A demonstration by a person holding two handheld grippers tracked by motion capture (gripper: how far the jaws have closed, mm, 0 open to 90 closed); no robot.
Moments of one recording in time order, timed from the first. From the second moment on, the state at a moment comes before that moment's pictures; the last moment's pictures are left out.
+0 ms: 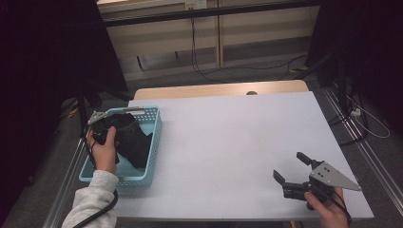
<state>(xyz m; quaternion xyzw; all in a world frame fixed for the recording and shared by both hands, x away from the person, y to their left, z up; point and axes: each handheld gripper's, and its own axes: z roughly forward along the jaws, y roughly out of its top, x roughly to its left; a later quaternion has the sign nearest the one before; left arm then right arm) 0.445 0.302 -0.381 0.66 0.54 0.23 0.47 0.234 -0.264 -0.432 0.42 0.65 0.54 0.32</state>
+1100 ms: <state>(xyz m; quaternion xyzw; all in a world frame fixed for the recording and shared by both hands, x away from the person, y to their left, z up) 0.476 0.304 -0.407 0.65 0.66 0.21 0.32 0.235 -0.264 -0.434 0.42 0.66 0.54 0.31</state>
